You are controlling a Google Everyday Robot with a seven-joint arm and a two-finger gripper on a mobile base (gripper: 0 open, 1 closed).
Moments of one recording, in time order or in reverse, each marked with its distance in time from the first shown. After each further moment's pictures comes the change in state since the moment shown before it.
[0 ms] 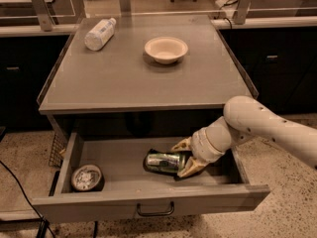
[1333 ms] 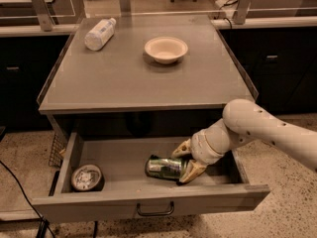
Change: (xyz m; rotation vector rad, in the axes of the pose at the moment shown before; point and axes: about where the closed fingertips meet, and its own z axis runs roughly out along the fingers) arm 0.003 0.000 0.005 0.023 0.018 -0.002
